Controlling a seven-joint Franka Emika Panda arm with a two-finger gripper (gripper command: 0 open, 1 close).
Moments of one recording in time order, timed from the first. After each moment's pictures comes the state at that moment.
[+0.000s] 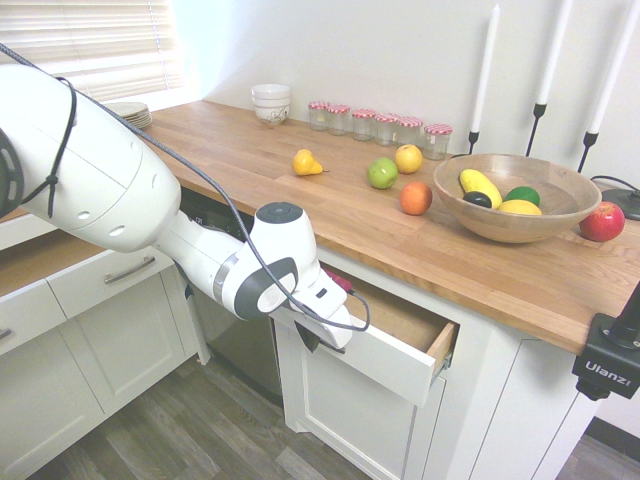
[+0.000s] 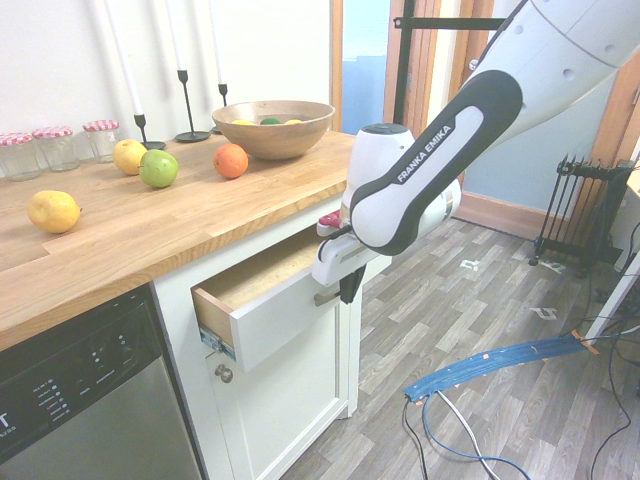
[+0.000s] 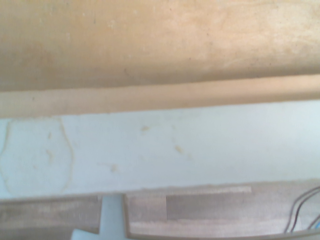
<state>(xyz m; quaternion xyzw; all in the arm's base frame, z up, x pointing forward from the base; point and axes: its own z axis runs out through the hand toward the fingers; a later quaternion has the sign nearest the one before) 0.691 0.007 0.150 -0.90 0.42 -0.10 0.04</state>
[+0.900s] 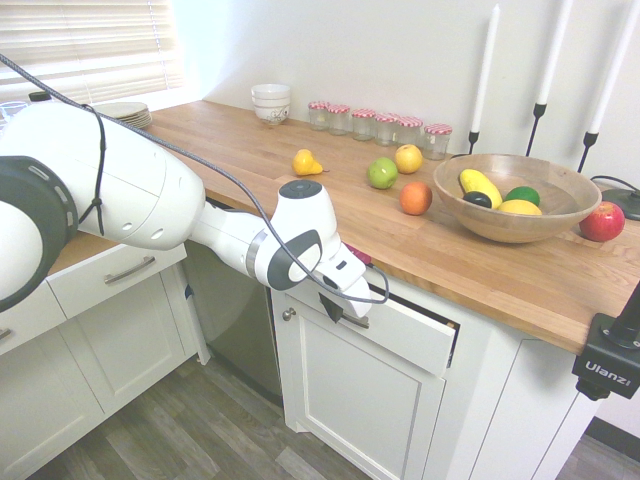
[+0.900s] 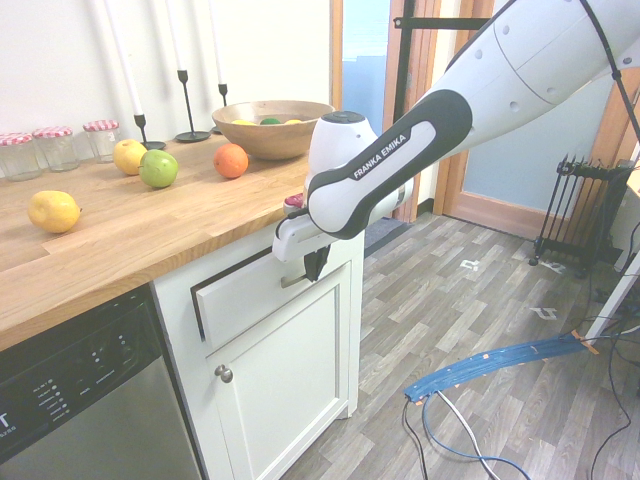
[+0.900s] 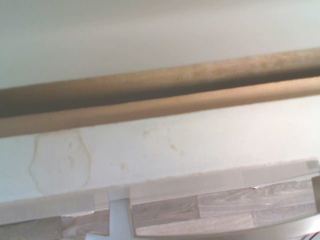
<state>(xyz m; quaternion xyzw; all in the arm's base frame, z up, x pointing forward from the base) 0.758 0.010 0.169 -0.88 0.45 -0.14 0.04</state>
